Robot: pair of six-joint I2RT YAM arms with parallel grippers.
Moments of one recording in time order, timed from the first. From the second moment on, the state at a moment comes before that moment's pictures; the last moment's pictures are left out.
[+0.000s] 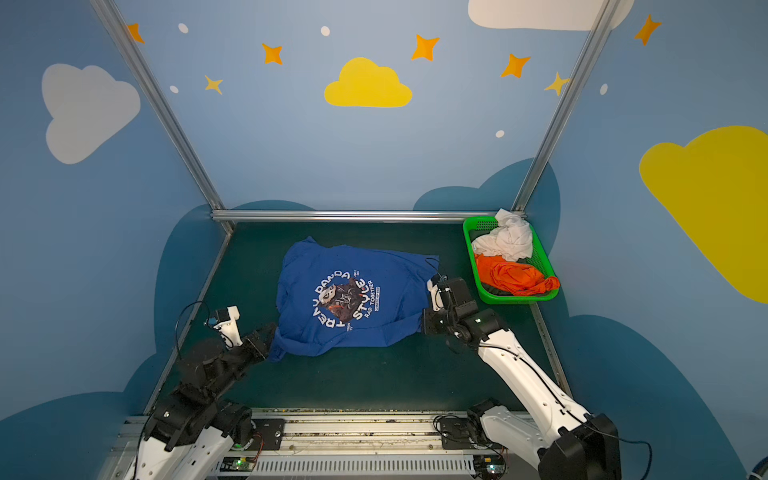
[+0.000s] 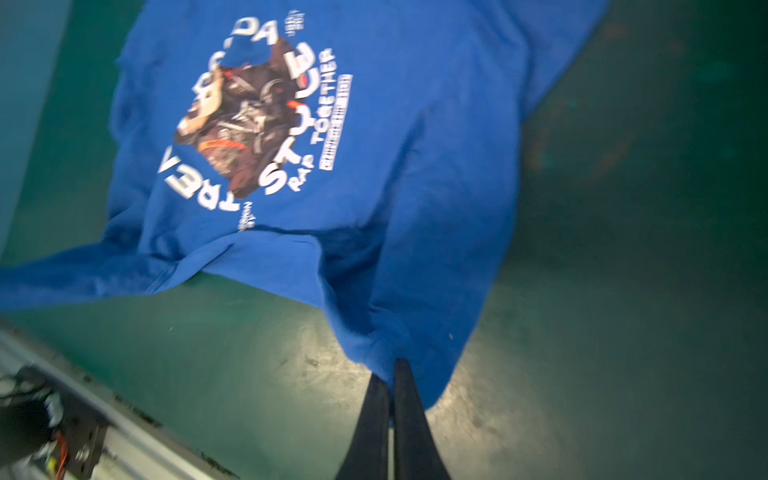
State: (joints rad) left arm -0.35 0.21 0.44 -0.58 0.02 -0.80; right arm 0.47 1.04 0.82 -0.70 -0.11 0.35
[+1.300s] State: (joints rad) left arm -0.39 0.01 0.49 -1.05 -0.14 -1.27; right arm 0.47 1.06 0.86 -1.14 0.21 0.60
